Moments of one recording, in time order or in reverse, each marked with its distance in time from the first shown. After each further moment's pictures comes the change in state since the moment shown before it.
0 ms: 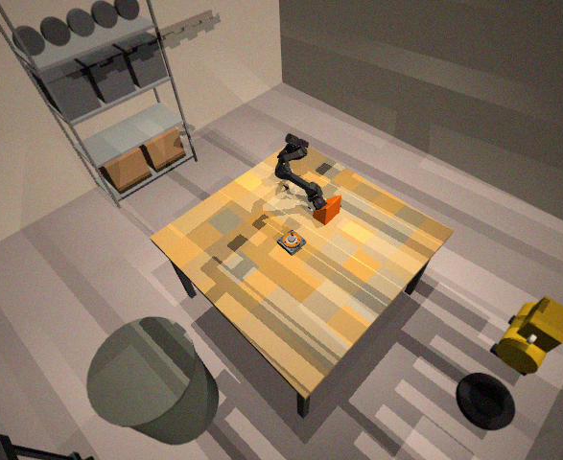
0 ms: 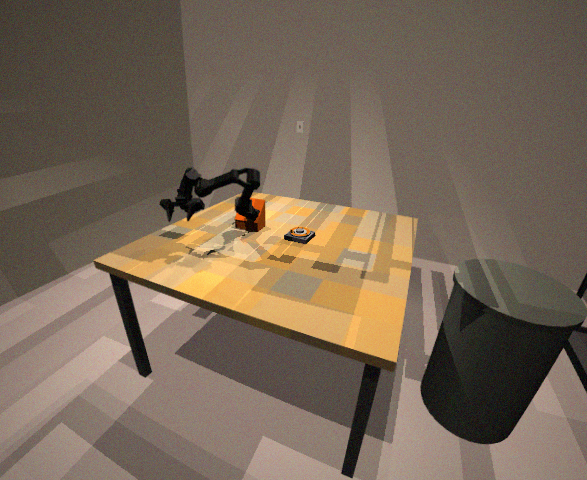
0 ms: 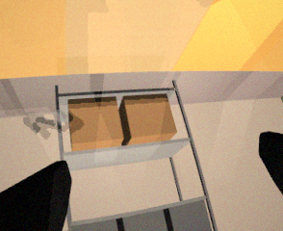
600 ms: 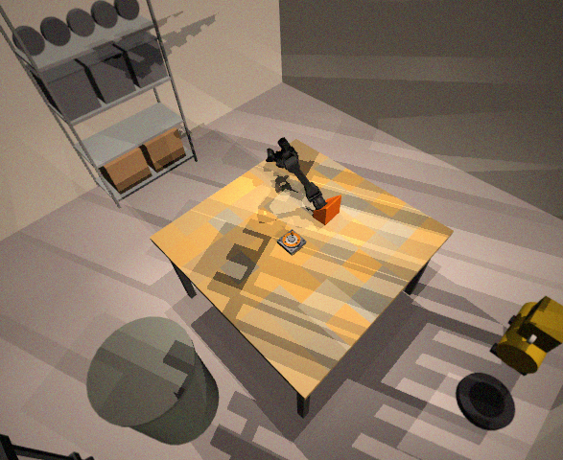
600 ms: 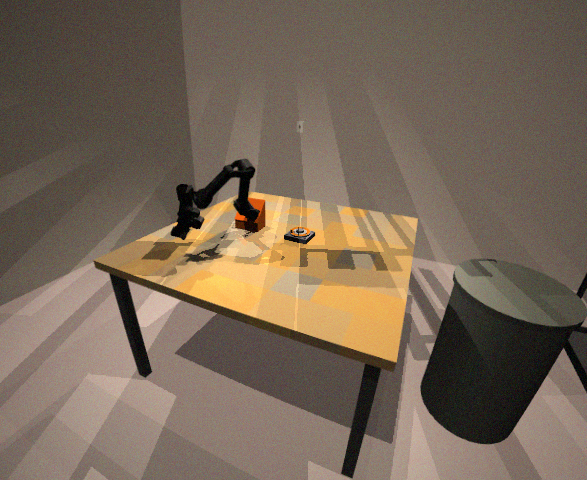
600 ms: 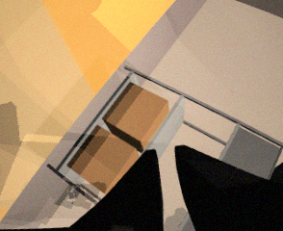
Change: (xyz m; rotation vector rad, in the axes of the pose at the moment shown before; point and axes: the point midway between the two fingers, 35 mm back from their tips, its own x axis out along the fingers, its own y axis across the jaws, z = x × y) arm 0.089 -0.045 -0.014 0.802 0.068 -0.274
